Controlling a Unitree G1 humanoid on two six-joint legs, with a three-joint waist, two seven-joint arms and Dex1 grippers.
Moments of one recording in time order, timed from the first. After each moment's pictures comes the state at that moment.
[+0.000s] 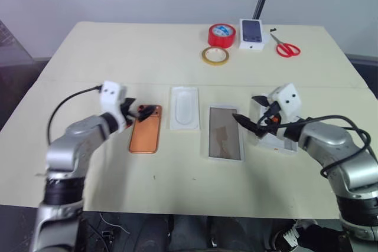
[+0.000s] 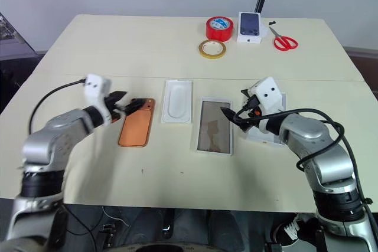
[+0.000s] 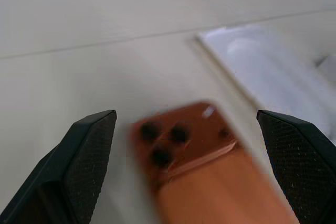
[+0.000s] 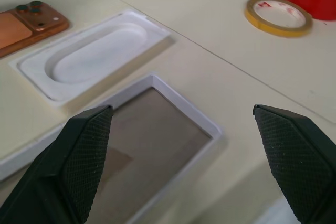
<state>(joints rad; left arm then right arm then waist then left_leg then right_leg) -0.49 0.42 0.12 -0.15 -0.46 0.90 -0.41 -0.29 -0.66 -0.07 -0.41 0.43 0.71 0.55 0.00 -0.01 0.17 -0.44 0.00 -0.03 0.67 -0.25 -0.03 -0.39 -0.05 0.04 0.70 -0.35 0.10</state>
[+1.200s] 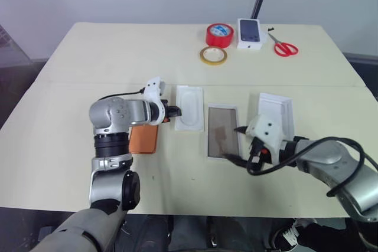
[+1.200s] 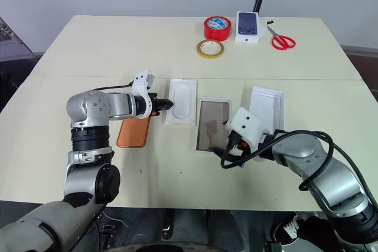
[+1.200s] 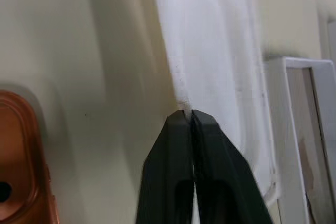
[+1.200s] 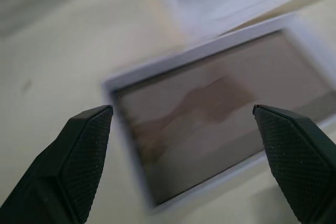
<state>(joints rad) -0.84 0.10 0.33 0.15 -0.48 1.47 -0.14 -0.16 -0.87 0.10 -0.69 0.45 0.87 0.71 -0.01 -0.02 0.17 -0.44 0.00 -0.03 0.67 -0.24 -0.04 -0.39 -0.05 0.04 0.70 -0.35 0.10</state>
